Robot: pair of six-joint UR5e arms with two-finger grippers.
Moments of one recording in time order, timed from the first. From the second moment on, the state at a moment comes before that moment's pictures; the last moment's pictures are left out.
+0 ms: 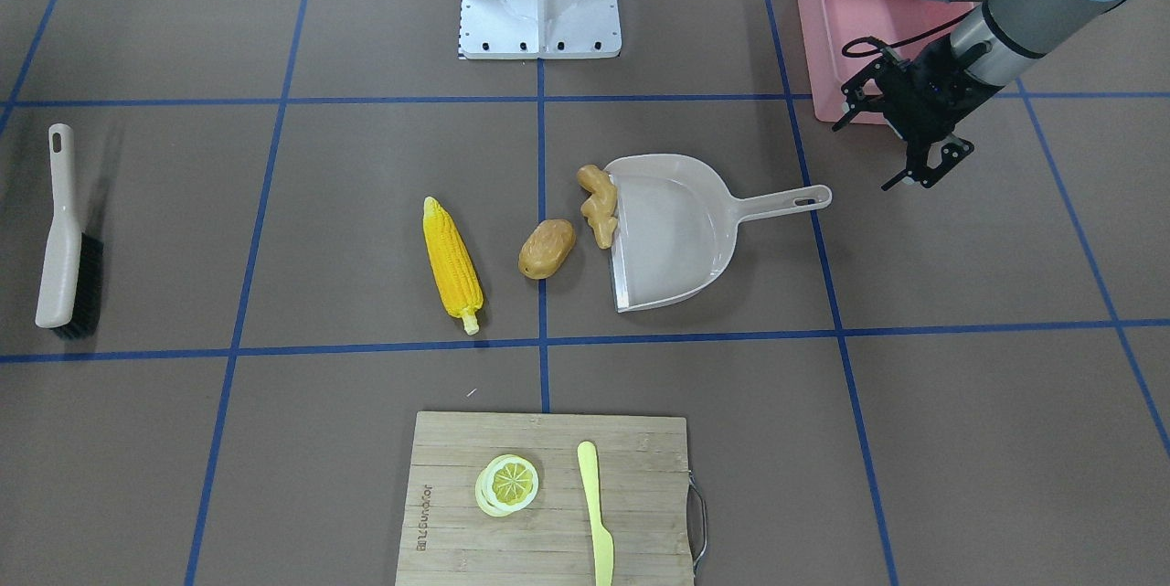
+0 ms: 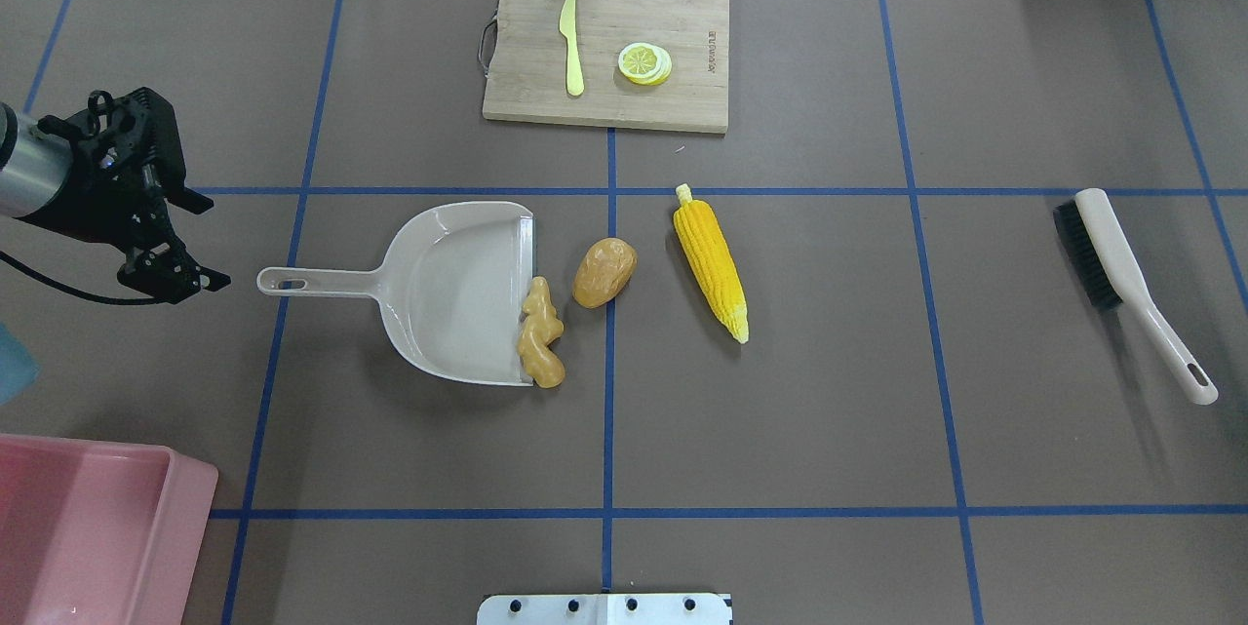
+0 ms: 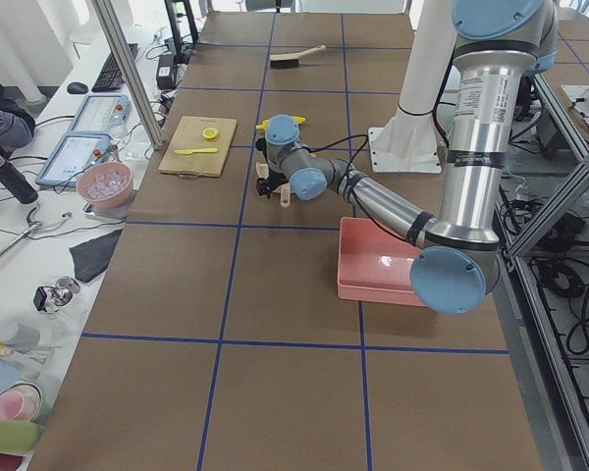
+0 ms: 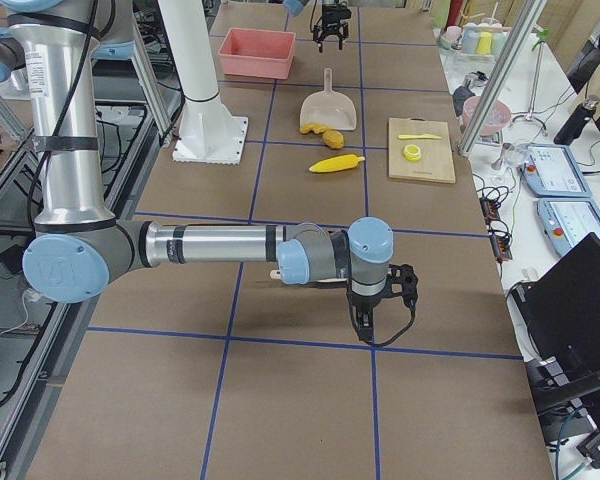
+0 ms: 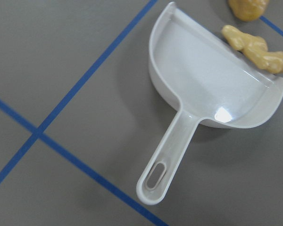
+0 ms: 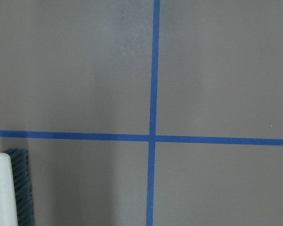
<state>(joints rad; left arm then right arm) -0.92 -1.66 -1.93 -2.00 -2.23 0.24 1.51 -1.53 1.57 -1.43 2.29 0.14</state>
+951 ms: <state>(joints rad) -0.83 -1.73 -1.87 -2.01 -2.14 0.45 1.26 -1.54 1.70 -1.33 2.42 0.48</state>
